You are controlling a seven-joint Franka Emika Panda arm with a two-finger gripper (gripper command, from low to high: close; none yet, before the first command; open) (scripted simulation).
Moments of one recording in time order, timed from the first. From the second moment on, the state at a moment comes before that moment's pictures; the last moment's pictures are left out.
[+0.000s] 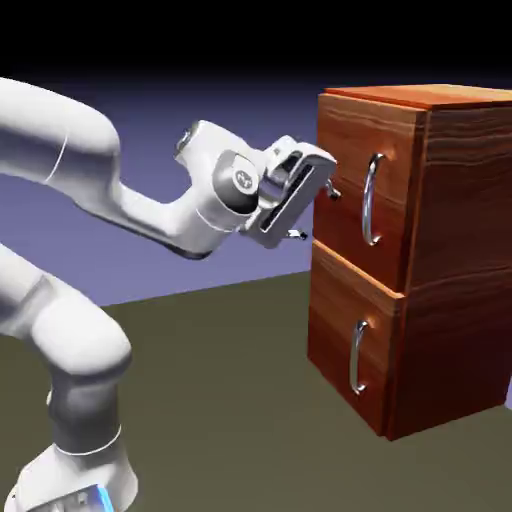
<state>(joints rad) 0.35 -0.74 -0.37 -2.71 -1.23 2.92 0.33</state>
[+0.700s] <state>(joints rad) 0.61 -0.87 -0.65 -2.64 -2.14 2.84 0.02</state>
